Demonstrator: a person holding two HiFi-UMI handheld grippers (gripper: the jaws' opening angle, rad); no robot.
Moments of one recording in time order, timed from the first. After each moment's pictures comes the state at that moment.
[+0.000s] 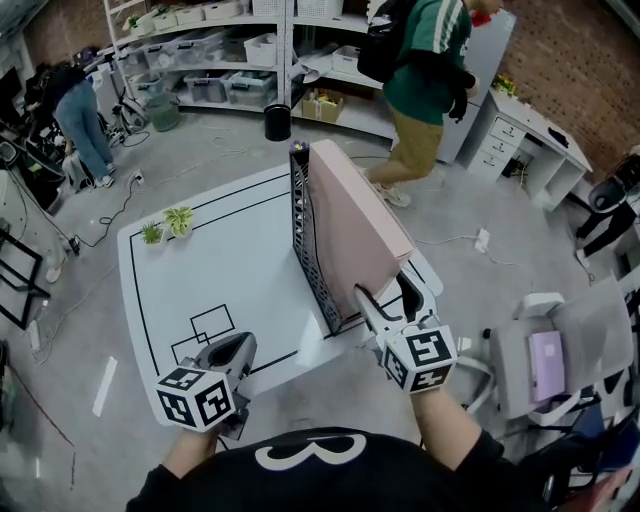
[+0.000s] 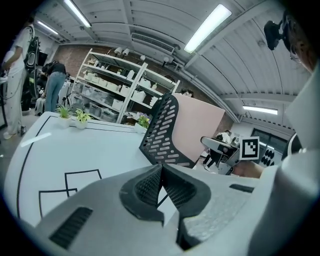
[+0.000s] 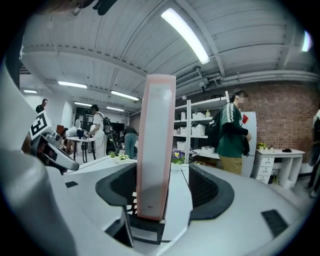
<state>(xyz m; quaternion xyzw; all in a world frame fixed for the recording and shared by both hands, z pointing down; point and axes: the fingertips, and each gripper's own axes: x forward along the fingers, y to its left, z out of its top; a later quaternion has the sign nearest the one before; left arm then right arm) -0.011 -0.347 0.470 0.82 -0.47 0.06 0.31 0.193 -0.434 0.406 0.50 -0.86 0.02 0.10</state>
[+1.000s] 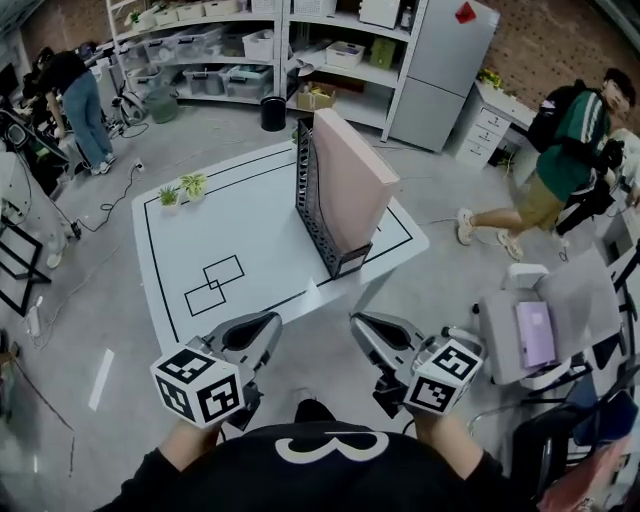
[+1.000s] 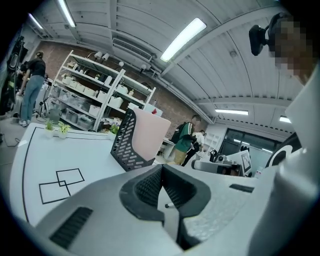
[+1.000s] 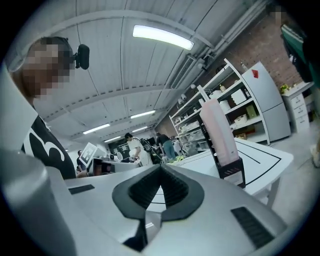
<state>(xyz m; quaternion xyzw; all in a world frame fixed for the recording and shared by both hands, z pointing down) 0.025 -0.208 0.372 0.89 -0.38 0.03 0.26 0.138 -0.205 0.364 0.31 -0.93 0.21 -0.03</state>
